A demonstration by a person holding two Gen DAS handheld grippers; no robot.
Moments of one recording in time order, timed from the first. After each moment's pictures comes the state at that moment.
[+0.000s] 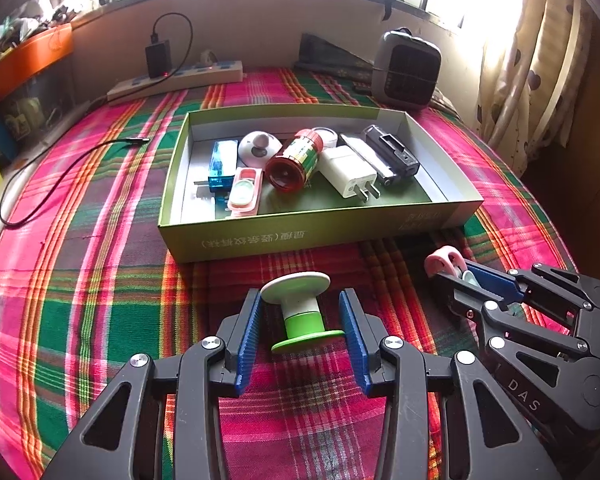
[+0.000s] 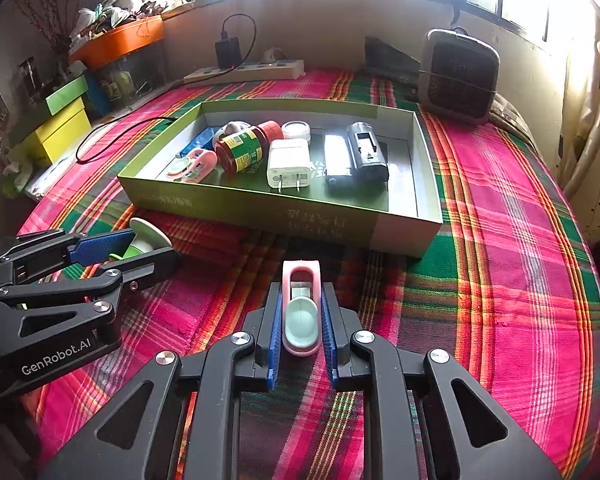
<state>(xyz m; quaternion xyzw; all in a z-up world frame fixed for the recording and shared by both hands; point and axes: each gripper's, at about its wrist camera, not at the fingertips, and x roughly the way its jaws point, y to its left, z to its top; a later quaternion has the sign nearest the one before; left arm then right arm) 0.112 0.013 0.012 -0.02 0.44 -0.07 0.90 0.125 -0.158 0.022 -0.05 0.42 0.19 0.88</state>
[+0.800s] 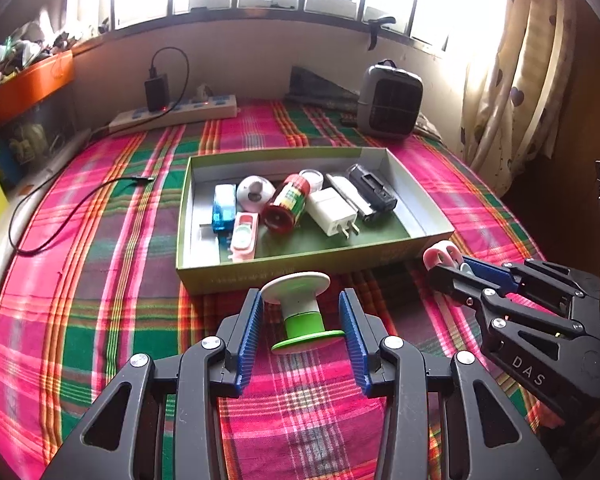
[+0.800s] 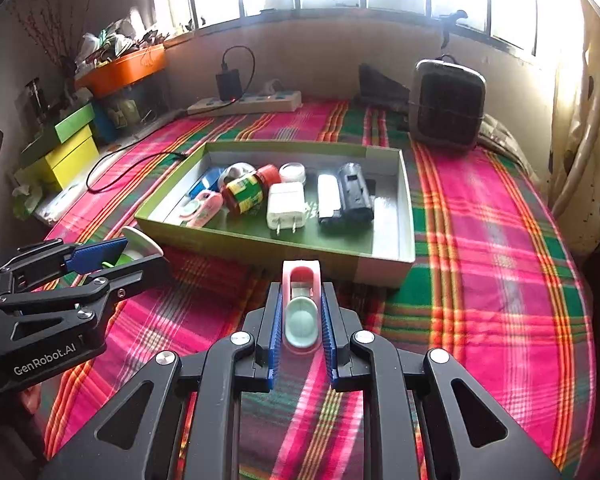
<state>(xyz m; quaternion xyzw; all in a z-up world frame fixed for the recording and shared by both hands) 0.102 0.016 0.045 -0.02 0.40 -0.08 0.91 0.123 -0.168 0.054 -0.03 0.39 0.19 0.90</state>
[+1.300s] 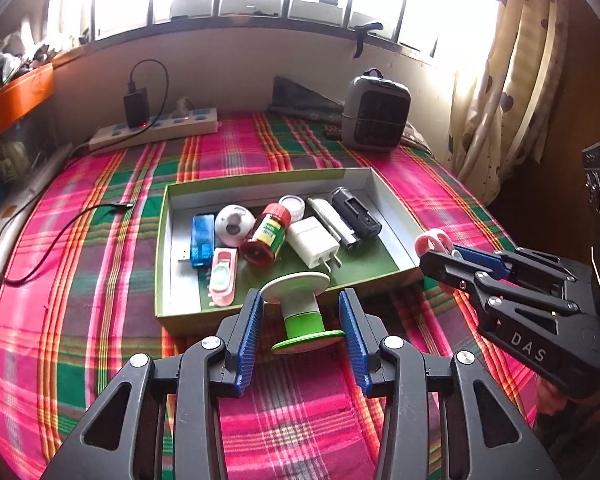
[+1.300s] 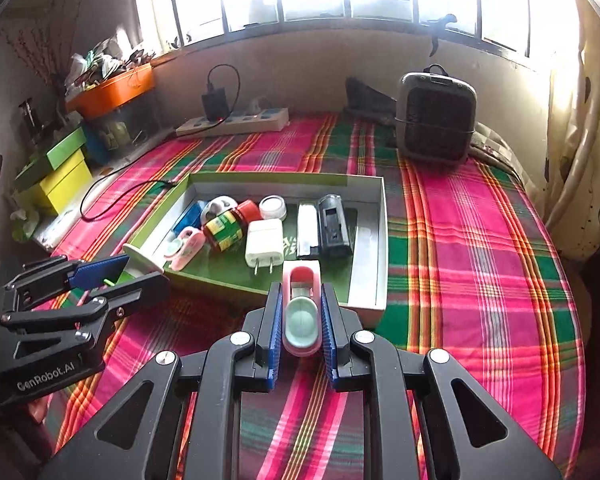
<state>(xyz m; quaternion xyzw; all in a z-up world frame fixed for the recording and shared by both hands) 0.124 0.007 0.058 -0.02 0.39 -0.11 0.91 0.152 -0.181 0.070 -0.01 0.39 0.19 0.90</state>
